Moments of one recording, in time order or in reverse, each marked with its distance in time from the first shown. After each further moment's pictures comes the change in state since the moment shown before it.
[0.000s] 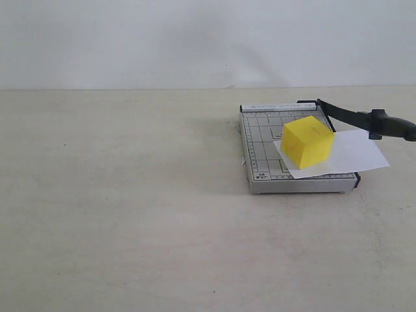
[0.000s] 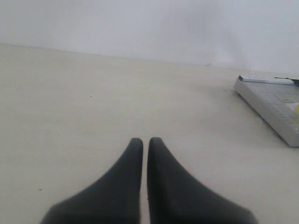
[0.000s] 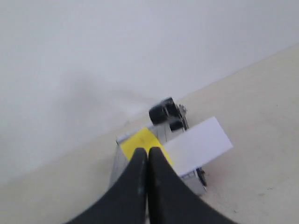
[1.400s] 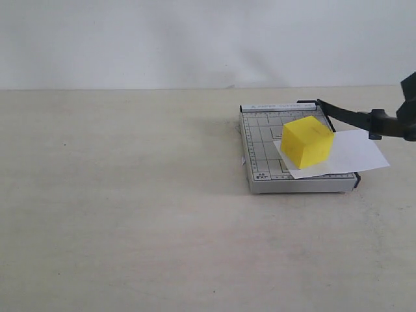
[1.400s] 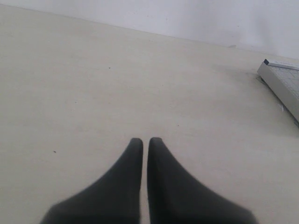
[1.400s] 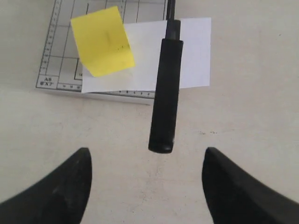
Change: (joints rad) left arm 0.128 0.000 0.000 -0.200 0.103 0.144; right arm 0.000 1.198 -1.004 -0.329 0.765 -0.178
